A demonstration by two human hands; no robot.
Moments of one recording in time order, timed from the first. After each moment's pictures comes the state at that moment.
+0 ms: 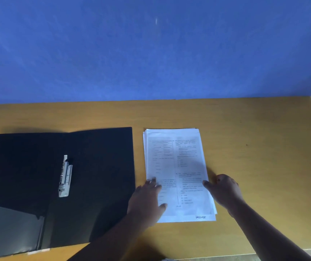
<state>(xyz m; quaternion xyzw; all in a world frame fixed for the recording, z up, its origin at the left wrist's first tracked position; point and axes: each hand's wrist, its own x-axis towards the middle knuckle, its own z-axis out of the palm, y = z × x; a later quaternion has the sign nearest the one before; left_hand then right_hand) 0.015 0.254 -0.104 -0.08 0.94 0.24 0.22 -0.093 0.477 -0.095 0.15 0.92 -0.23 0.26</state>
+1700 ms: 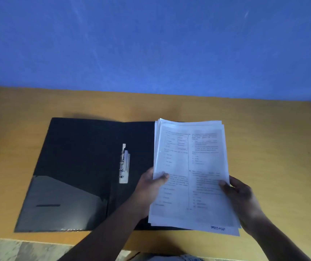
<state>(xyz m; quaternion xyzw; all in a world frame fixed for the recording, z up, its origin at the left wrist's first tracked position) 0.068 0.095 -0.083 -0.37 0.50 0.77 0.11 -0.012 0.345 -0.077 0.13 0.70 -0.64 0.30</state>
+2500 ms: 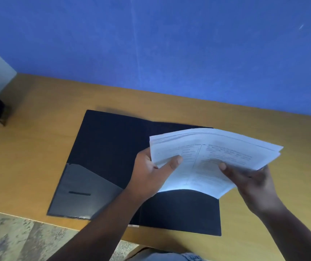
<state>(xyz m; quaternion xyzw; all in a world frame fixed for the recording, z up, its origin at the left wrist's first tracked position) 0.099 0.017 0.006 -0.15 0.64 0.74 -0.15 -0.013 0.239 -0.011 -0.16 0.69 -0.68 0.19</state>
